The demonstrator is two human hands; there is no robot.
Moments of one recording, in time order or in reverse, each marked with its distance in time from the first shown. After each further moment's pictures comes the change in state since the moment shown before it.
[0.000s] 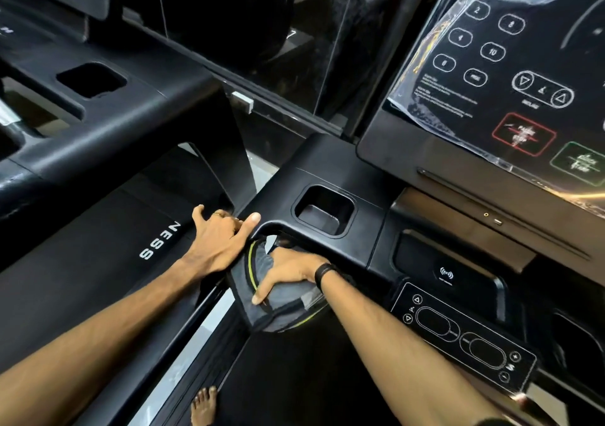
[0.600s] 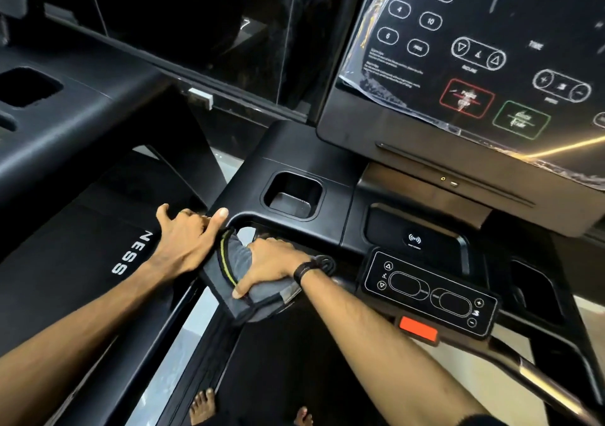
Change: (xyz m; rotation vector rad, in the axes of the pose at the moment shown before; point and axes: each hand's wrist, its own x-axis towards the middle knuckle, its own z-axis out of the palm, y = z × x) left_hand -0.002 0.003 -0.004 0.107 0.044 0.065; right_hand -0.033 -0.001 0.012 -0.262 0.290 -0.005
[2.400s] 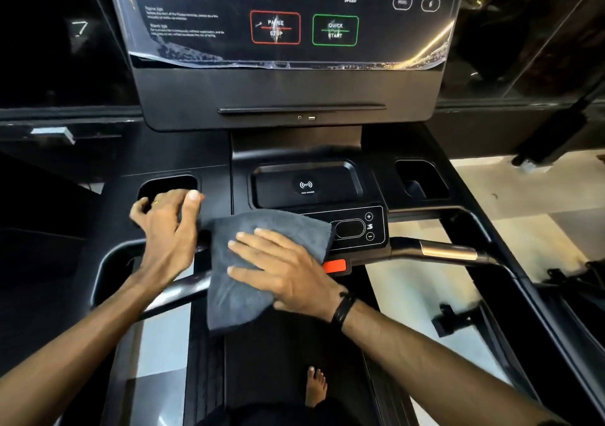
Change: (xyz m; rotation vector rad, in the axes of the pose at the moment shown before) left_hand 0.017 0.178 0.020 -0.465 0.127 0.295; right_hand -0.153 0.125 0.064 -0.144 0.838 -0.280
